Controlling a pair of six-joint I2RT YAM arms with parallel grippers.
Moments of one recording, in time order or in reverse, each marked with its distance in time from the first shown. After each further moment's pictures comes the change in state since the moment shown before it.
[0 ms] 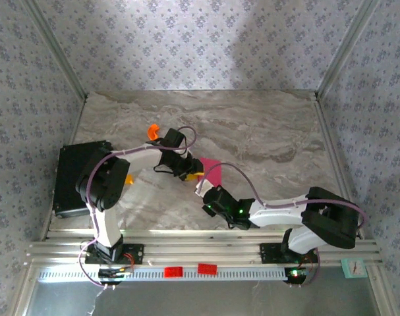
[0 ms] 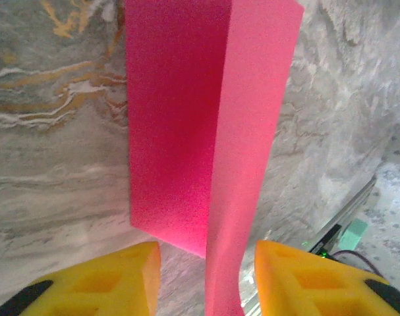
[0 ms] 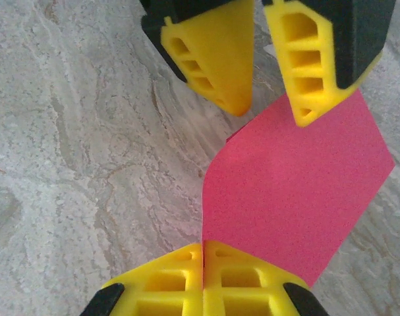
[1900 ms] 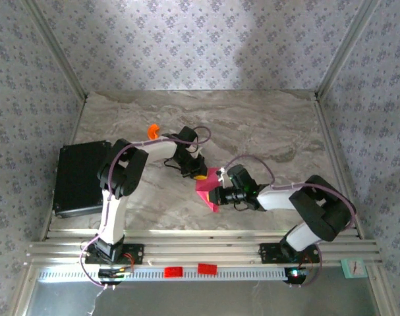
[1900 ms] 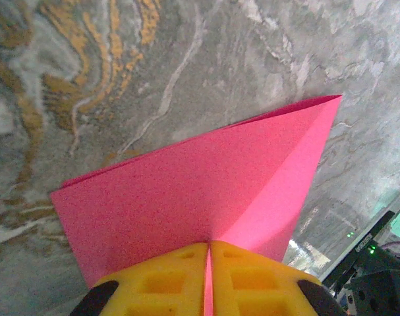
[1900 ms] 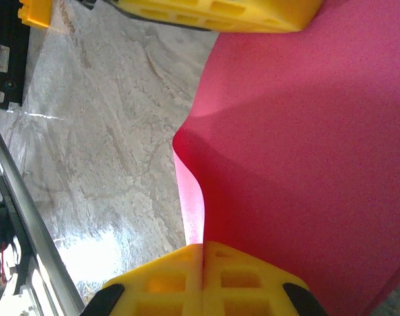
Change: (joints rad) left arm -0.043 0.246 0.262 -0.202 0.000 0.189; right arm -0.441 0.095 -0.074 0.156 -0.892 0.578
